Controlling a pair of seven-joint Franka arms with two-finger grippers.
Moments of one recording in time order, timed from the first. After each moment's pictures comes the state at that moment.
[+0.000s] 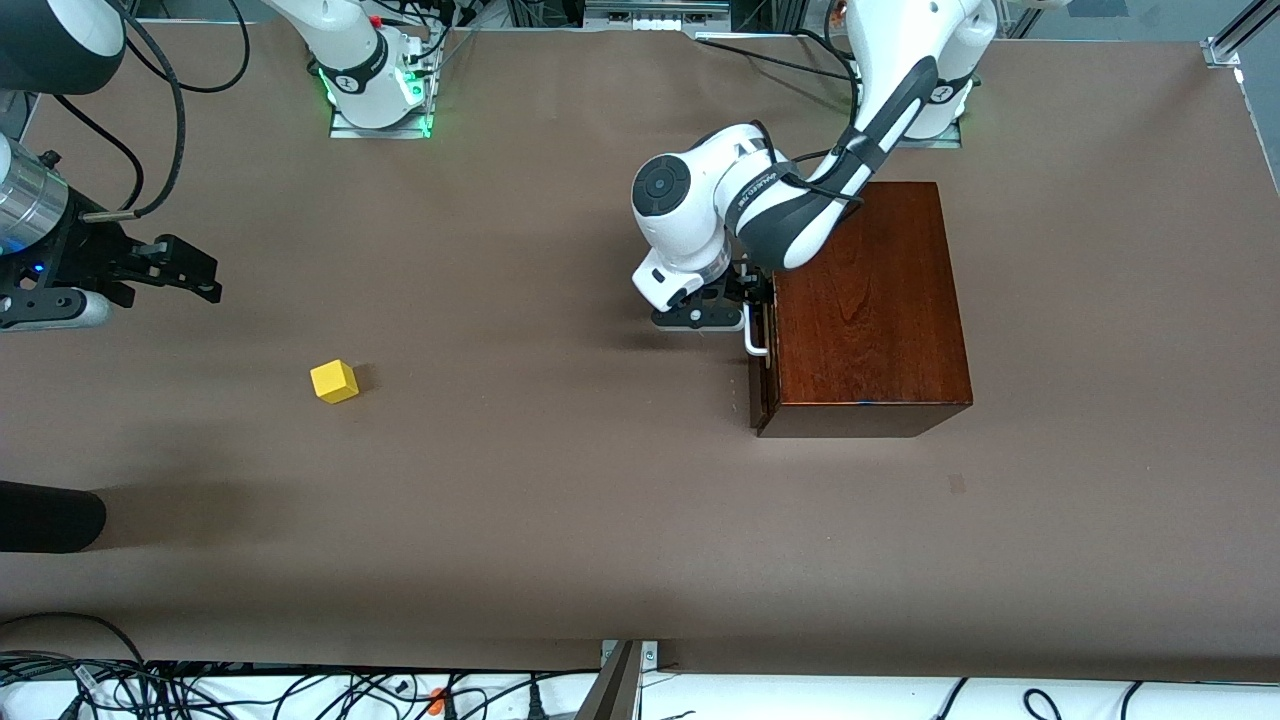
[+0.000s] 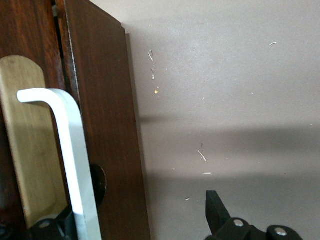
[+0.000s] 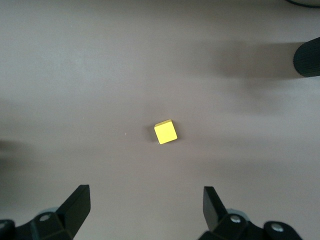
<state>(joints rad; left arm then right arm) -0.41 0.58 -0.42 -1.67 0.43 1.94 -0.92 0.16 0.14 -0.11 -1.50 0.02 1.65 -0.01</state>
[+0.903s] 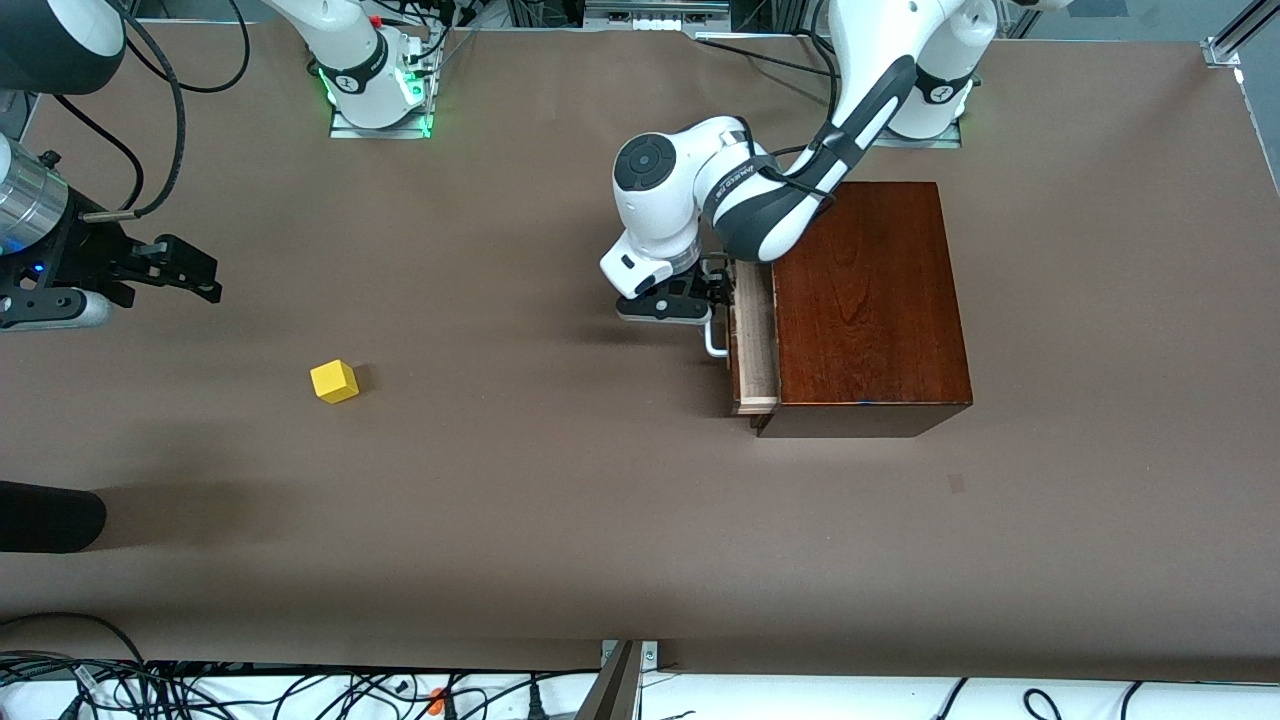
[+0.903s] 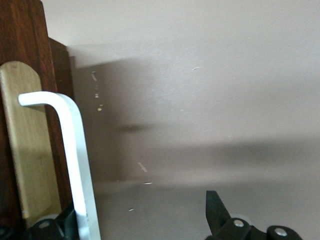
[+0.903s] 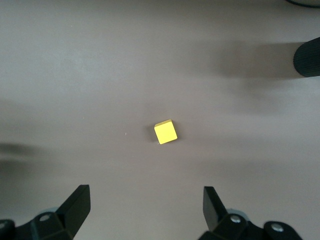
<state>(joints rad) -0.46 0.62 -0.42 -1.62 0.41 2.08 -0.95 0.16 0.14 -0.11 -1.50 0.02 1.65 -0.01</state>
